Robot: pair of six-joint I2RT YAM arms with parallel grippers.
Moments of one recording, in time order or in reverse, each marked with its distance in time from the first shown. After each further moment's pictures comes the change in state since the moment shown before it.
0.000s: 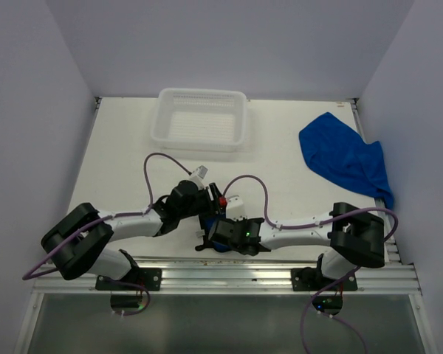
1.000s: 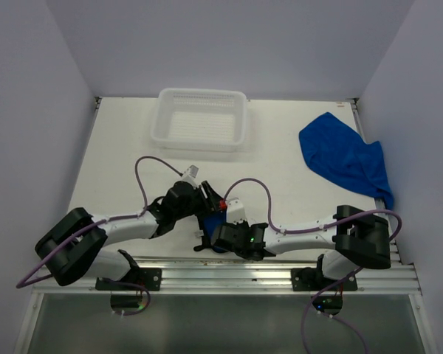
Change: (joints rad) left arm 0.020 -0.058 -0.042 -0.016 -0.068 -0.085; right arm 0.035 -0.041 -0.068 0.102 0.034 -0.022
